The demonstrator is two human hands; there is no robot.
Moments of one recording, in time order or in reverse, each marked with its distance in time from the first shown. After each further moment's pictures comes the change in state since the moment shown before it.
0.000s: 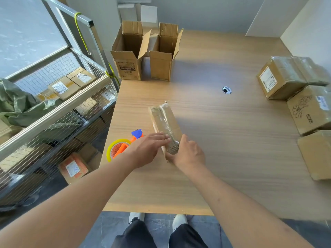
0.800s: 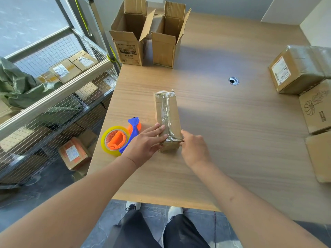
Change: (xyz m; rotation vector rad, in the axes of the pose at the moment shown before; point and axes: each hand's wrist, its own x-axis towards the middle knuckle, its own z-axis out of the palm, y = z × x) left_hand -0.013 0.015 0.045 -0.142 0.208 -0.120; right_hand 0.024 0.053 0.026 0.169 0.042 -0.258
